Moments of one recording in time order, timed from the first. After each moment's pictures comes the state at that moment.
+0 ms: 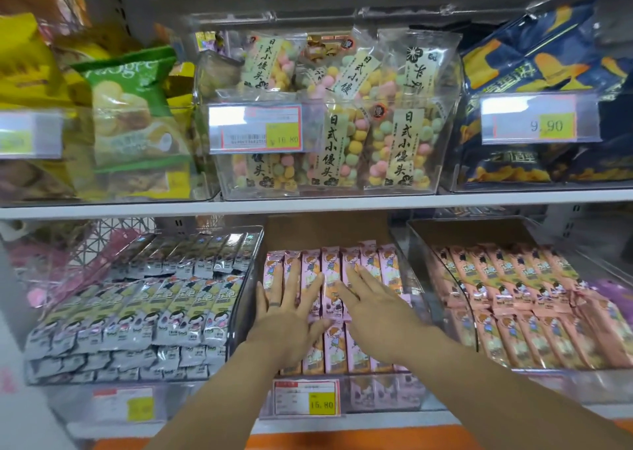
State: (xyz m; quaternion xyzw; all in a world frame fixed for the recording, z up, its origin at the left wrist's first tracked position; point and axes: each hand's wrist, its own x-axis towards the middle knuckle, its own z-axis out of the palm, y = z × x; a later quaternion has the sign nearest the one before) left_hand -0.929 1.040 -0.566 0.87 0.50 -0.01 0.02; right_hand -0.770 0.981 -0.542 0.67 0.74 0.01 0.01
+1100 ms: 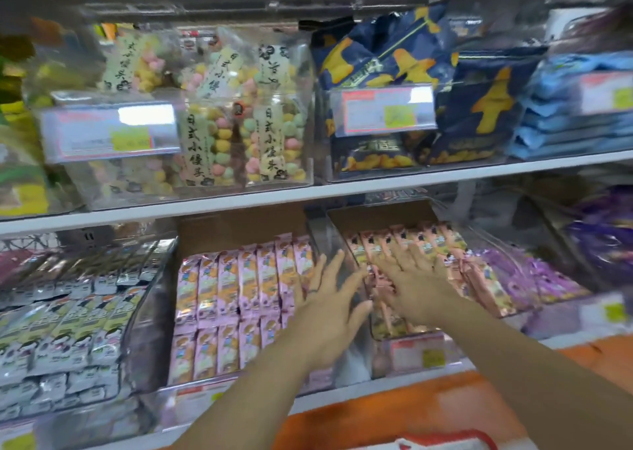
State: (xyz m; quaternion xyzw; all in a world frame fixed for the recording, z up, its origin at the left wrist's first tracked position) left_hand -0.795 0.955 -0.535 0.93 0.33 0.08 0.13; right_hand -0.614 0.915 -0.540 0.80 0.60 -0.02 -0.02
